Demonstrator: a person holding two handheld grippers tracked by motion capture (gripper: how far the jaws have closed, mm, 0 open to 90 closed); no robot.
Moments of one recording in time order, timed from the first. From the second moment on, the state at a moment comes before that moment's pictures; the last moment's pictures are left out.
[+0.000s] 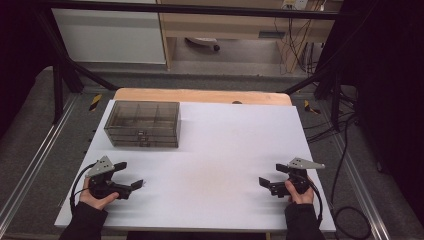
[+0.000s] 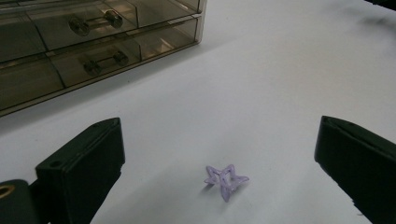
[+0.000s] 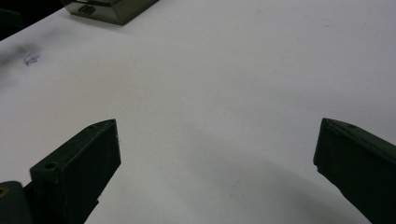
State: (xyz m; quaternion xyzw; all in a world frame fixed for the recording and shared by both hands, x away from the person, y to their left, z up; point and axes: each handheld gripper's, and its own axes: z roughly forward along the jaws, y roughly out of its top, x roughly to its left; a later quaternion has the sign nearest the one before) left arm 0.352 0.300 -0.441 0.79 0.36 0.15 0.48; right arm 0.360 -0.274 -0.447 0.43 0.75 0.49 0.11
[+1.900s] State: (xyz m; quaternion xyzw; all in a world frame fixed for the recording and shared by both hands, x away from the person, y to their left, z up) left arm 0.361 0.292 -0.425 0.84 0.30 0.20 0.40; right arm 0.361 -0.273 -0.448 0.43 0.76 0.48 0.12
